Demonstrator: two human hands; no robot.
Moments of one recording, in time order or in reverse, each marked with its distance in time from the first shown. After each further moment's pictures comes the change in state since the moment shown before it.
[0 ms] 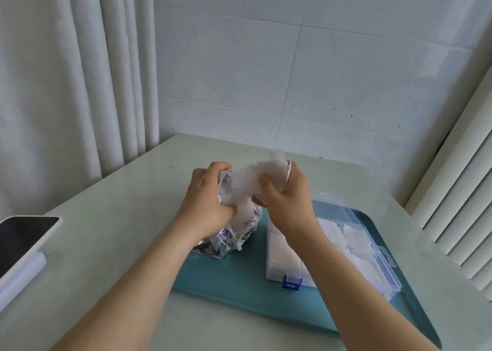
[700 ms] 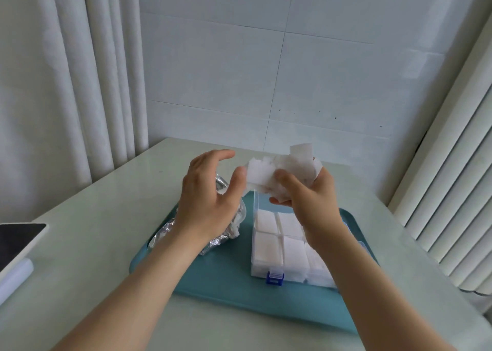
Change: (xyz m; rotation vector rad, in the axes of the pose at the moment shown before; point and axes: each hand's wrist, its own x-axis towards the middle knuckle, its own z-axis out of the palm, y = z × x) left_hand -0.018 0.050 0.005 -0.150 0.263 0.230; right_hand -0.011 -0.031 -0.058 0.181 0.033 0.054
